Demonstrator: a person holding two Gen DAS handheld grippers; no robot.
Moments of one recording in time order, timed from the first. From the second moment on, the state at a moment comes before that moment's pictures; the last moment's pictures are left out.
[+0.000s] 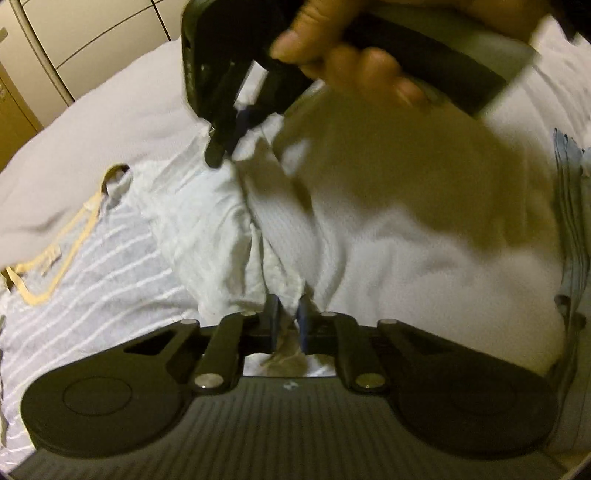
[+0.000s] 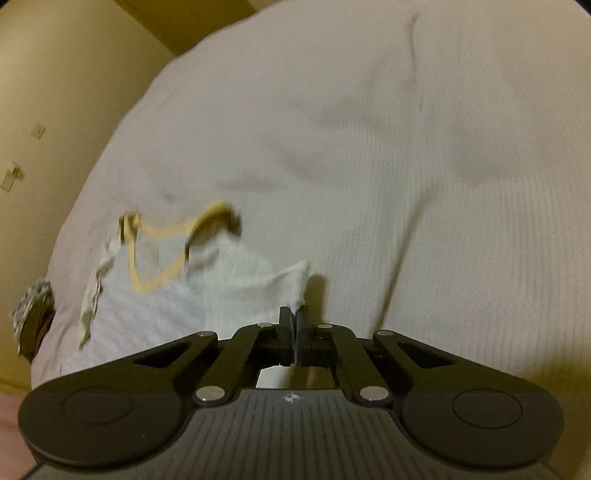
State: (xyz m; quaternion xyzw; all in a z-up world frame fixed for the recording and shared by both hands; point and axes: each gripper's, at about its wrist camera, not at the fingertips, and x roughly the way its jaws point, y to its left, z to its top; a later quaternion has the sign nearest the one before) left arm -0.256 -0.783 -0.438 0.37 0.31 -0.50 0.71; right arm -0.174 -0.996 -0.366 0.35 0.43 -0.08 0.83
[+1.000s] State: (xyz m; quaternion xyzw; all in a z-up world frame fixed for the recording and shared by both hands) left arm -0.205 -0.751 -0.422 0.24 0.37 -0.49 0.75; right arm -0.111 -0.925 -0.361 -0.05 0.49 0.04 0.87
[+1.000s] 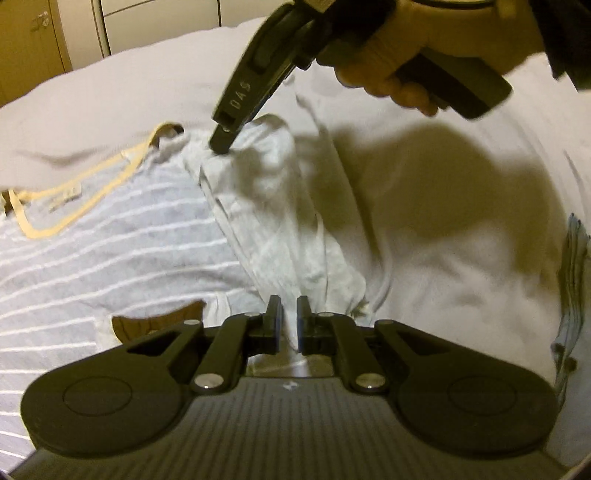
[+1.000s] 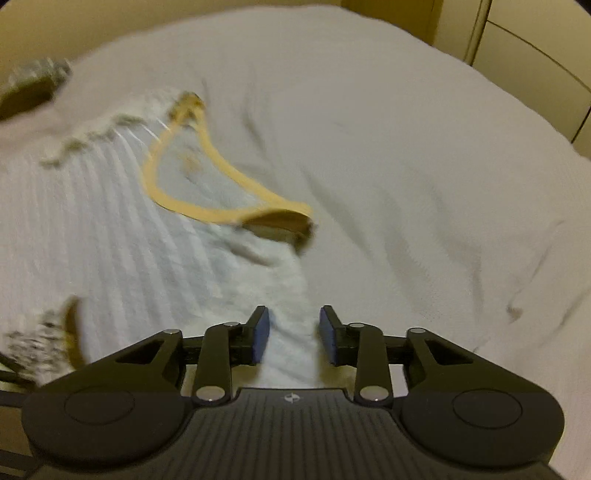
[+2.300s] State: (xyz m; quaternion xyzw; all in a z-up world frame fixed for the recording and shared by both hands) left arm -0.226 -0.710 -0.410 0.22 0.39 -0.53 0.72; right arm -0.180 -0.928 -0.393 0.14 0.50 0.03 0.85
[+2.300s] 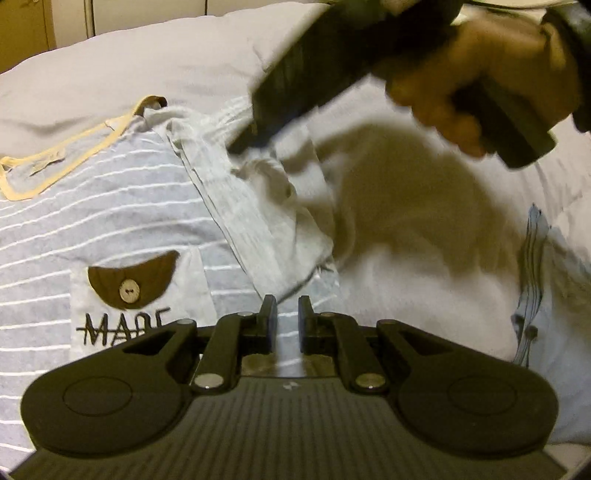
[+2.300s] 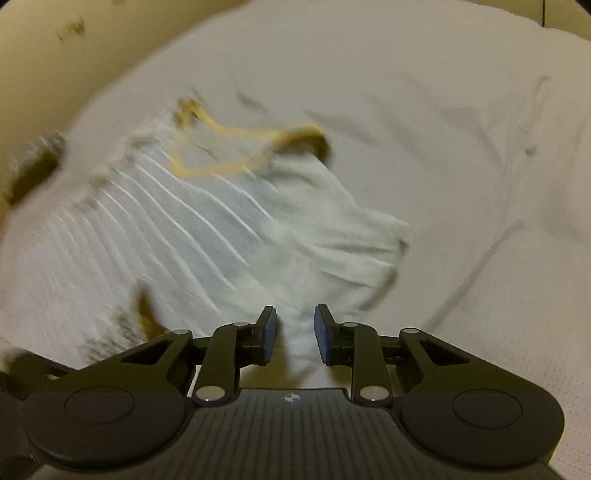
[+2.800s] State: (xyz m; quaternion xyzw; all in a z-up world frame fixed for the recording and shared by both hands) left arm -0.239 -0.671 -0.370 0.21 0.41 -0.49 0.74; right arm -0.298 -0.880 -0.355 0.23 0.49 -0.07 0.84
